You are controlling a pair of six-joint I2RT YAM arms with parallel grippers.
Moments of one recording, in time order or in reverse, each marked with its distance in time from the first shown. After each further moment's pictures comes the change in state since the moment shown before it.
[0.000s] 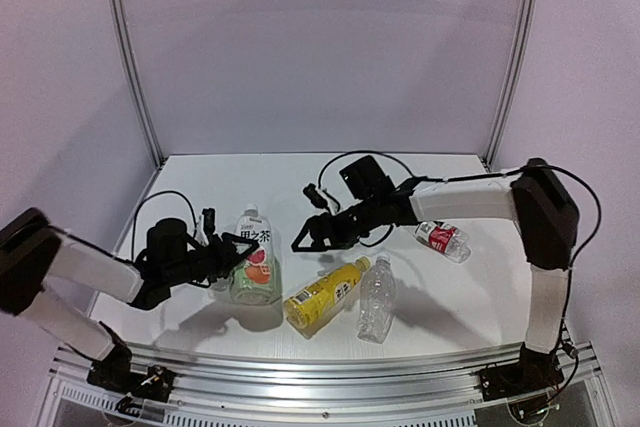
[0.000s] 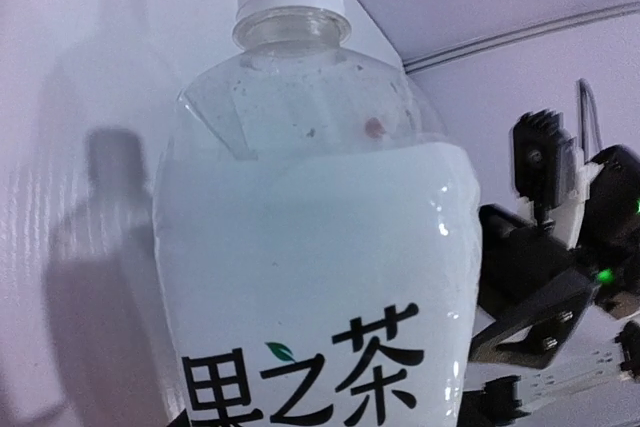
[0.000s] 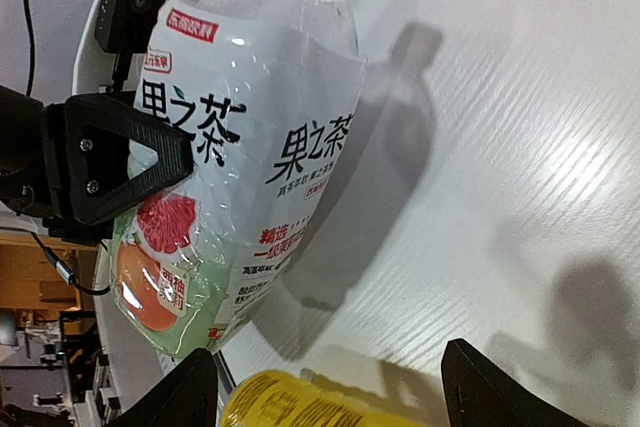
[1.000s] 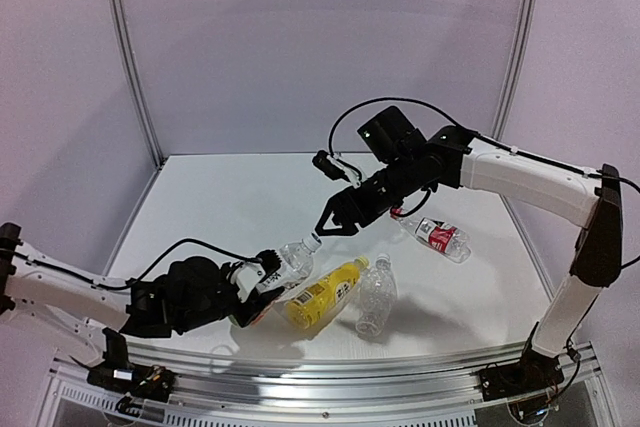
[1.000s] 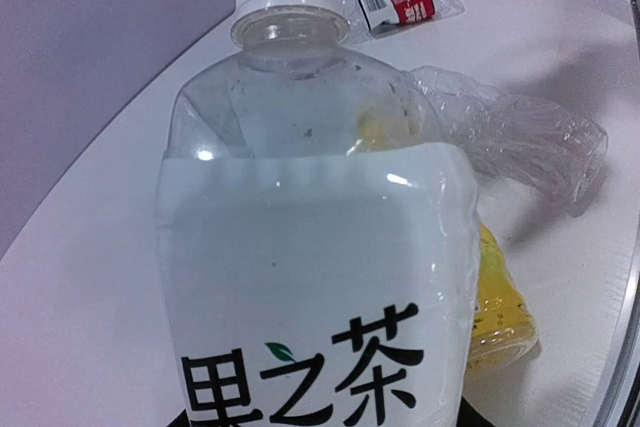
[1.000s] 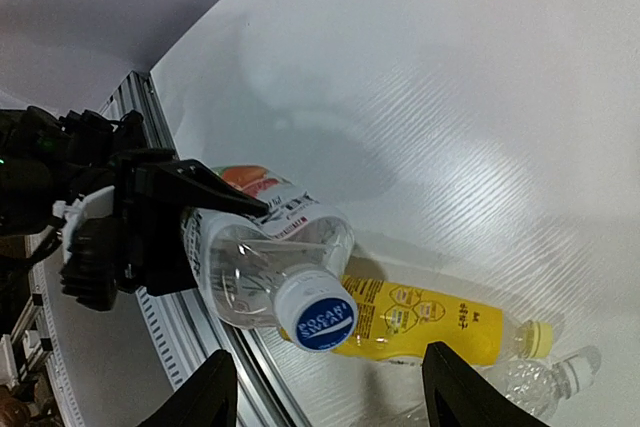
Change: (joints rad) left arm -0.603 -0.318 0.105 -0.547 -0.652 1.284; right arm 0.056 -0.335 0.185 -0.570 0.229 -0.293
